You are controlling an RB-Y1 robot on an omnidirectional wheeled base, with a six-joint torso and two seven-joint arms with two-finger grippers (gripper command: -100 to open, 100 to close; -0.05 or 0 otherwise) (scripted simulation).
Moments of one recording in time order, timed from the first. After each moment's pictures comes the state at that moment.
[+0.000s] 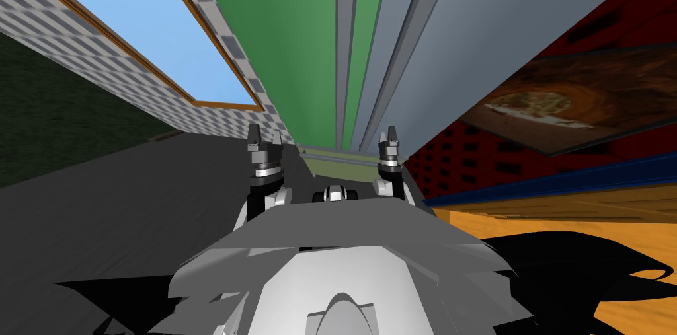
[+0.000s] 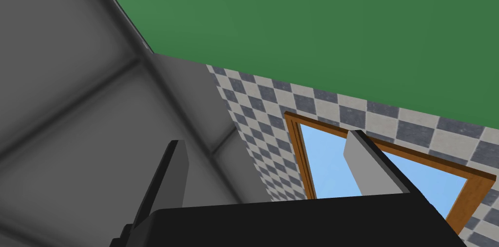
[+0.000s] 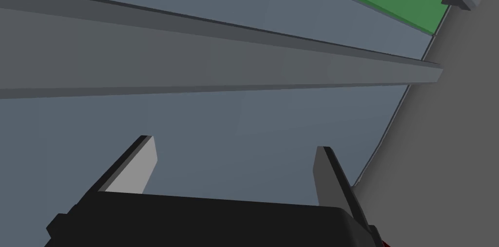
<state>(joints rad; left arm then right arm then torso) 0.53 0.01 -0.04 -2.34 -0.07 -0.50 0.03 0.43 -0.02 0.02 -2.21 0.10 -0.49 0.14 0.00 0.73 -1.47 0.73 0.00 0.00</state>
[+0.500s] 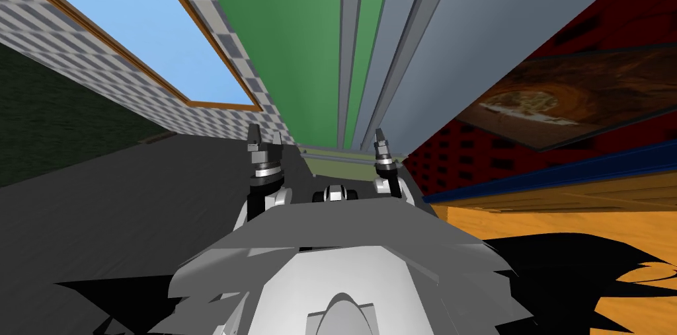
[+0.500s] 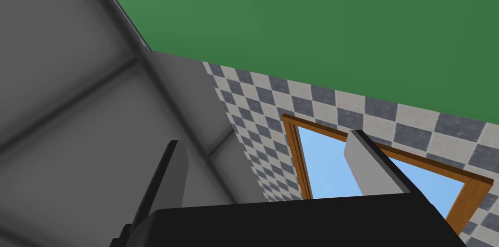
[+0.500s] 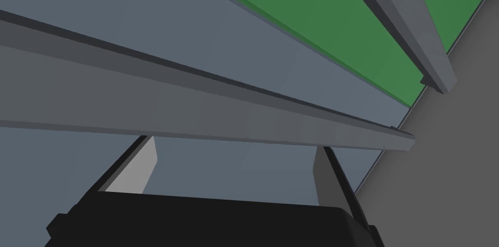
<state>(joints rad) 0.53 0.01 -0.04 -2.34 -0.07 -0.50 0.03 0.38 -0.10 0.03 -2.14 0.20 -0.46 0.21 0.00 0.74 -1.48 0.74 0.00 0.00</state>
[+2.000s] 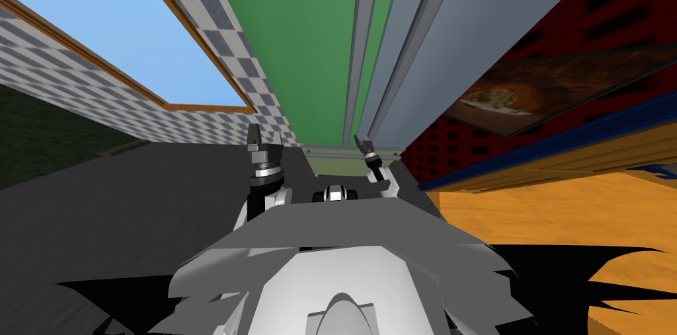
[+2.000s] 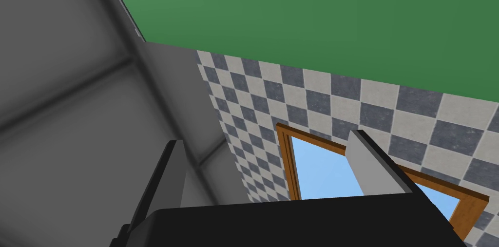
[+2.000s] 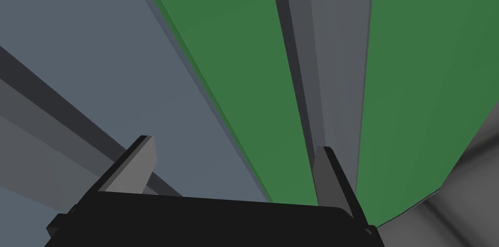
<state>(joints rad) 0.53 0.01 -0.04 -2.34 -0.07 -0.50 0.03 0.15 -0.15 0.06 -1.86 0.59 -0.30 0.48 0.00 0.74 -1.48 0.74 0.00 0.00</state>
